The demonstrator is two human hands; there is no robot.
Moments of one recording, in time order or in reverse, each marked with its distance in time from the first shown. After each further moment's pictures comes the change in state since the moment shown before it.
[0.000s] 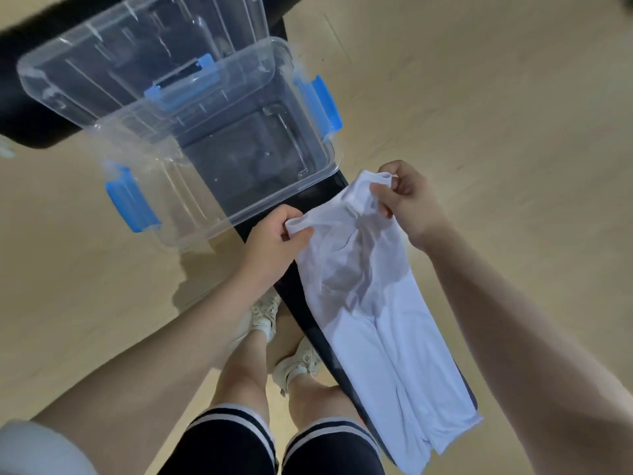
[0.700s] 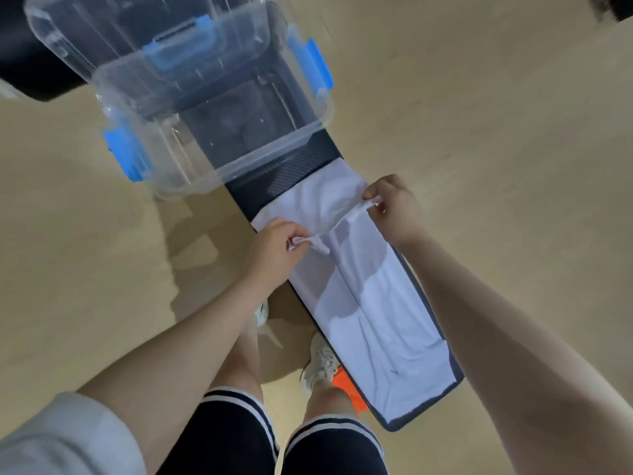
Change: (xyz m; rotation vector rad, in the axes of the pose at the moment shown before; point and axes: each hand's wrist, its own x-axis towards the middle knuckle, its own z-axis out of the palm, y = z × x) left_hand -0.053 -0.060 0.033 0.307 0.005 0.155; right_hand -0.066 0.062 0.002 -0.724 0.078 -0.223
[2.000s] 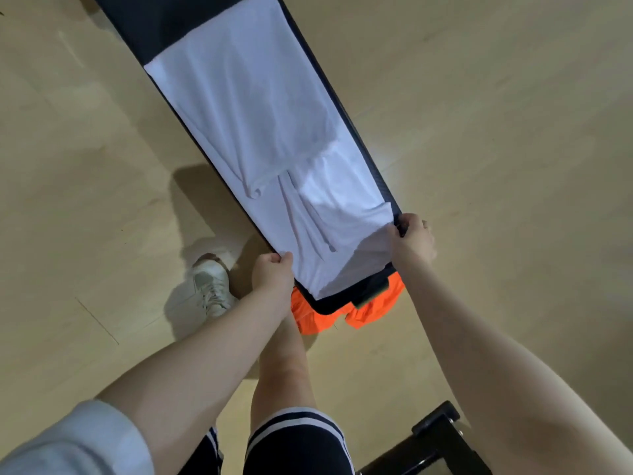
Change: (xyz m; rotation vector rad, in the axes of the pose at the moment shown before) left_hand -0.189 -0.040 0.292 -0.540 0.161 -0.991; right_hand -0.270 0.240 0.058 0.073 0.059 0.748
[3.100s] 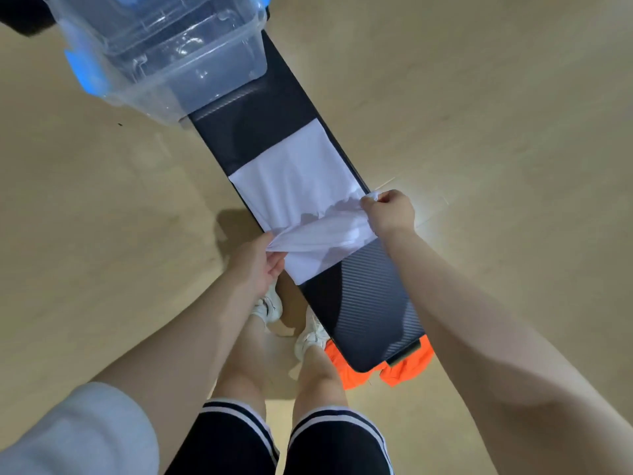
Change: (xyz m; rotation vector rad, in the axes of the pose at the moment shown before) left_hand -0.039 0.160 -0.099 -0.458 -0.134 0.004; right_hand -0.006 -0.205 -0.038 0.367 -0.186 -0.108
